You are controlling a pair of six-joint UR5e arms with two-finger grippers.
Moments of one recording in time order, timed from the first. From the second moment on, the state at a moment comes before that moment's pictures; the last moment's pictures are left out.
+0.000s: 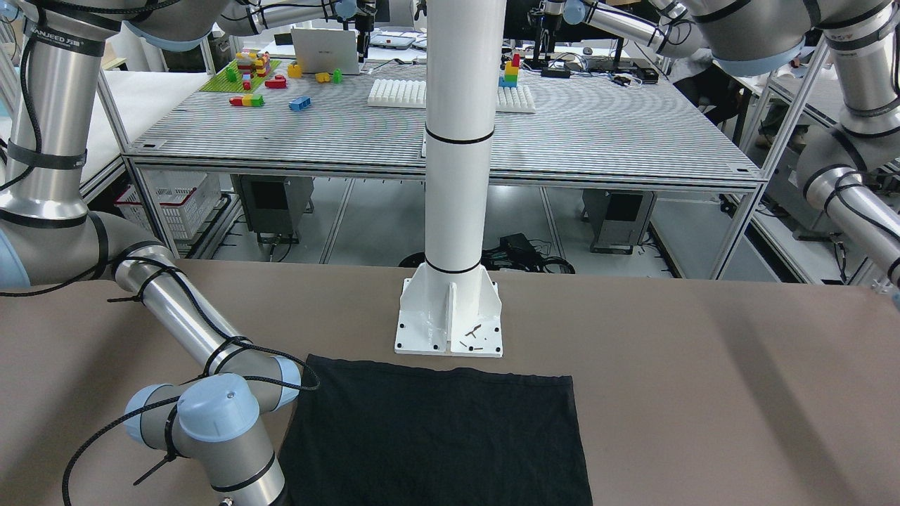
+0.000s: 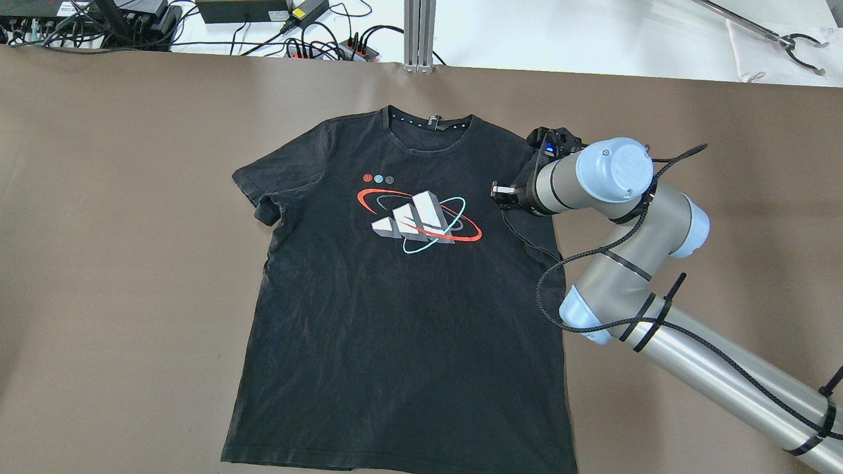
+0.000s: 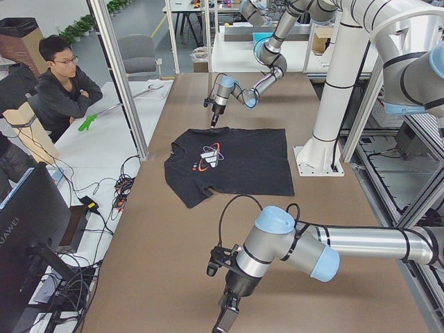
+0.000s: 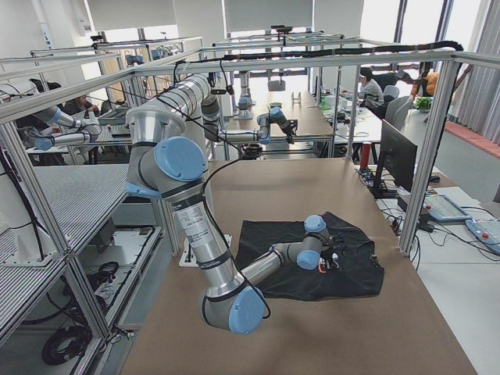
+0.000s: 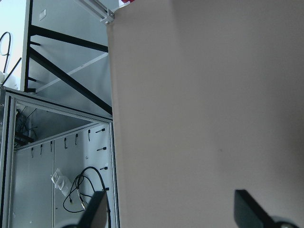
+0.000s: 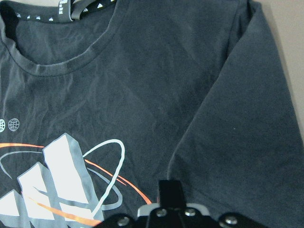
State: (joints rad) left arm -1.58 -1.37 -1.81 -2.02 -1.82 -0.05; right arm 0.78 -0.99 1.45 -0.96 1.88 1.27
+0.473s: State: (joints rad) left arm -1.52 -1.43 -1.81 -2.01 -1.89 -0.14; right arm 0.77 -1.00 1.46 -0.97 1.88 1.27
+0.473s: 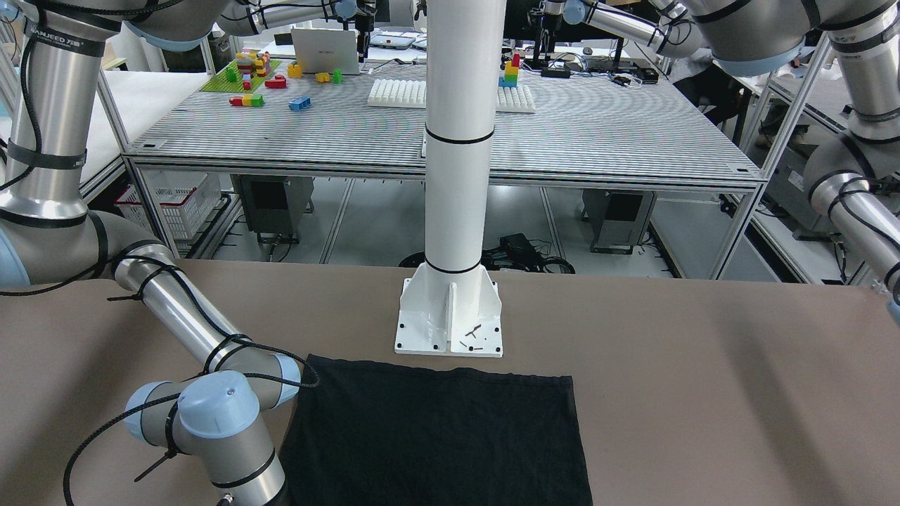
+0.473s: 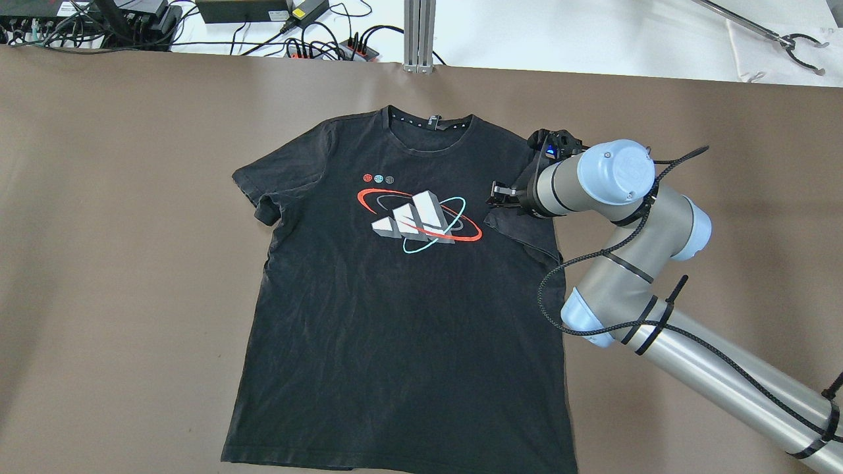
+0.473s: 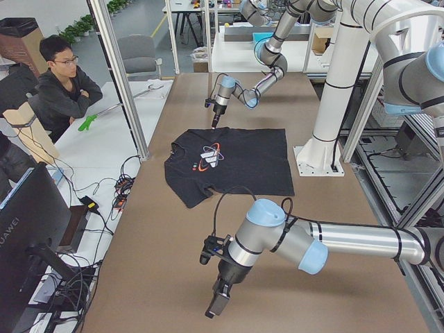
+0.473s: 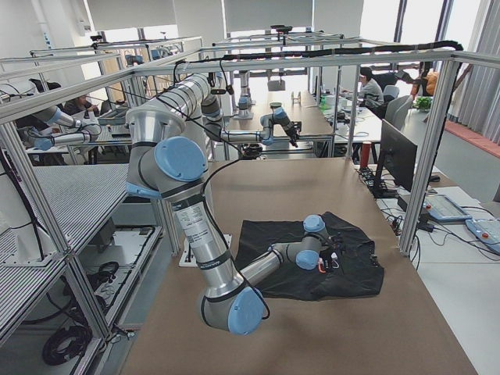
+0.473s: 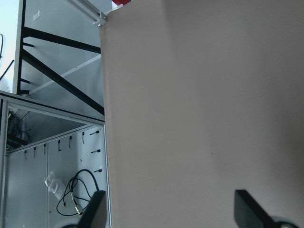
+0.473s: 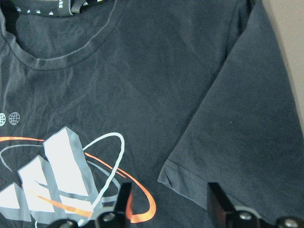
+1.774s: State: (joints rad) left arm -1.06 -2.23 -1.09 -2.07 -2.24 -0.71; right arm 0.74 -1.08 1.56 -1.00 1.87 1.28
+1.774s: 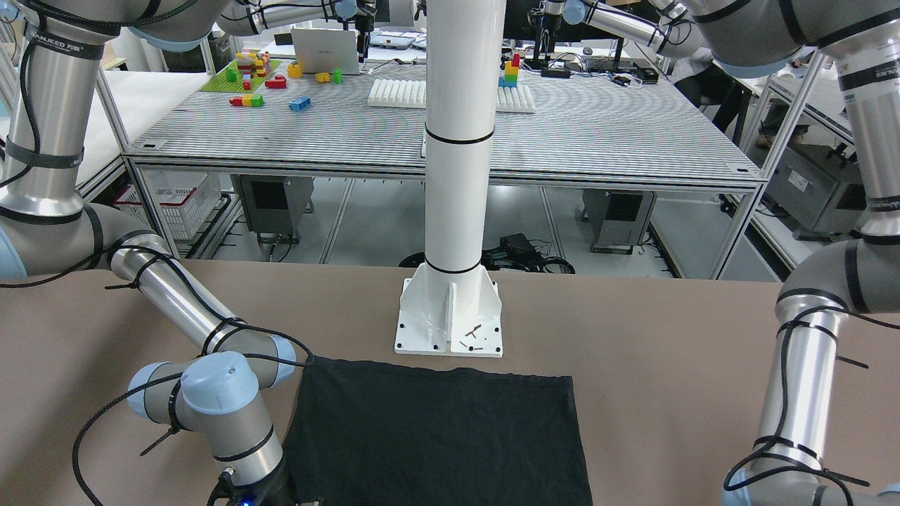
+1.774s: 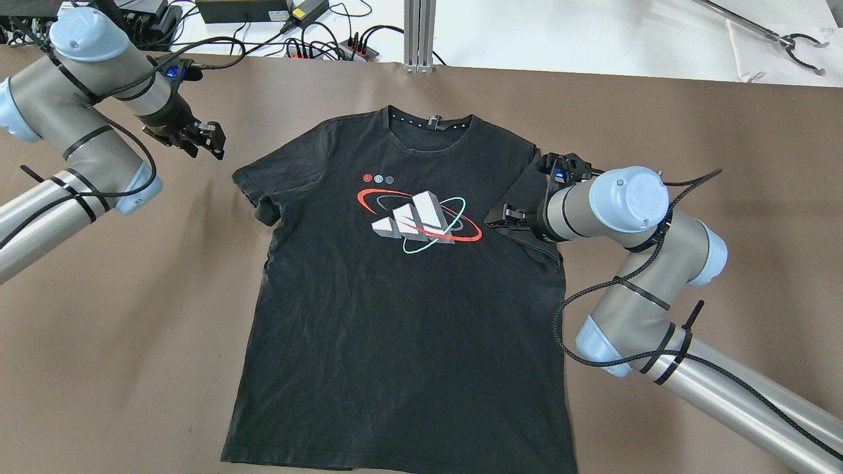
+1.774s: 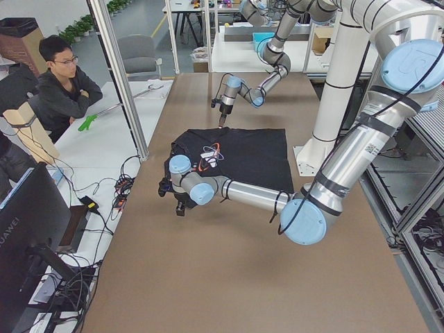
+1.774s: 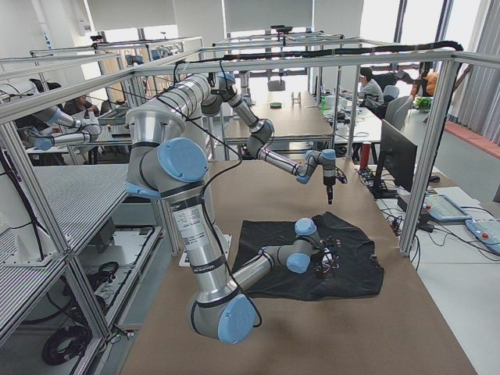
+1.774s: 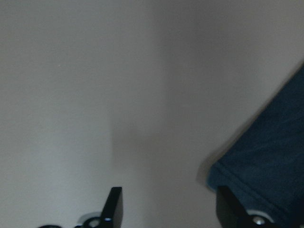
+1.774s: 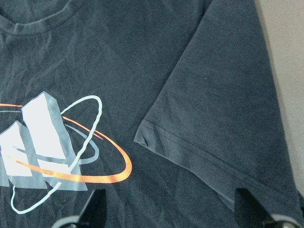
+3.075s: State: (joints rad) left arm -1.00 -2.27 -0.98 -2.18 -2.25 -0.77; right arm 0.73 -1.12 1.64 -1.00 1.87 1.31
